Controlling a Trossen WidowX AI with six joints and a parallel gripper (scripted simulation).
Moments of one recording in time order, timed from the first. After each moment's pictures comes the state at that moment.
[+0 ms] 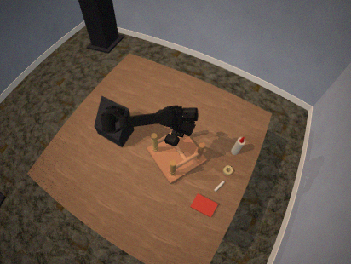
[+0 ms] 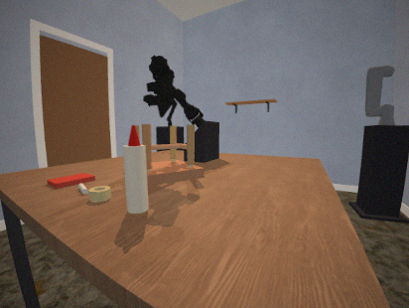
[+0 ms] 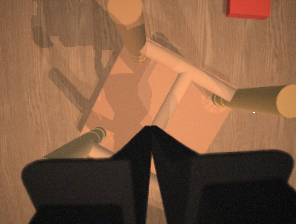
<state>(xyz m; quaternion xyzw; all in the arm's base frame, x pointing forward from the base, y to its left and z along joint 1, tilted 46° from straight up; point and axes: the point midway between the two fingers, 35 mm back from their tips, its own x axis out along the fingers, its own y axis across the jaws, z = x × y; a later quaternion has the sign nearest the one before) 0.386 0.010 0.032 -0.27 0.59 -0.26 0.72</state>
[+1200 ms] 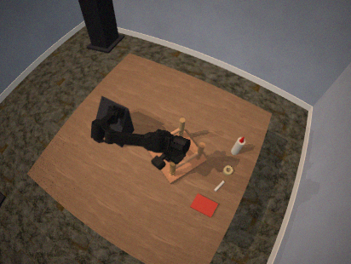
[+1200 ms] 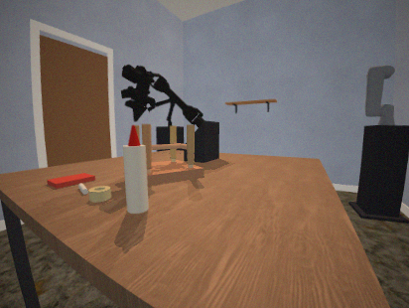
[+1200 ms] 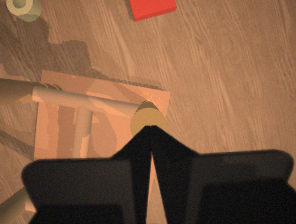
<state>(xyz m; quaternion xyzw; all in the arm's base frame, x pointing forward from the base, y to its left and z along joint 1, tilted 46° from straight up) 0.394 -0.094 0.118 -0.19 0.53 -0.38 0.73</state>
